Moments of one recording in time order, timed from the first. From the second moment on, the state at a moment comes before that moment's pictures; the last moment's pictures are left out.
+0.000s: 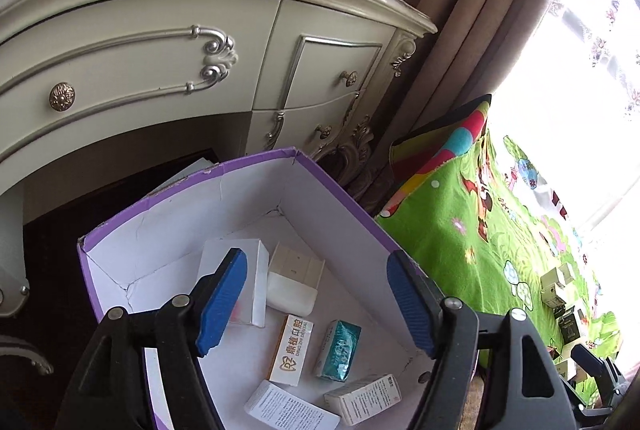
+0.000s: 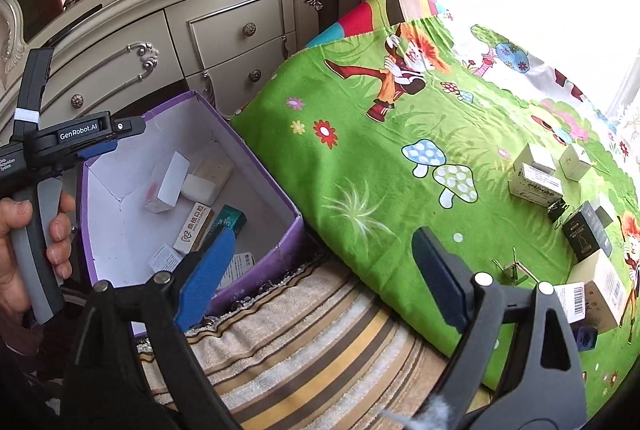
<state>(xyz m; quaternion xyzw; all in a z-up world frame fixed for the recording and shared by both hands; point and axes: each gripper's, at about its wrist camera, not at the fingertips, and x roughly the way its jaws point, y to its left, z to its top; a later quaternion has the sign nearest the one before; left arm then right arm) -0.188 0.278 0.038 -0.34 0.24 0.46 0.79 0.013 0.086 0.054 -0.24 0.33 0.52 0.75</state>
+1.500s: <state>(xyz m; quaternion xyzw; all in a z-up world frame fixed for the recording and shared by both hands) 0.019 0.150 0.053 -0.23 0.35 0.20 0.88 0.153 -0.051 0.035 -0.17 0.35 0.39 0.84</state>
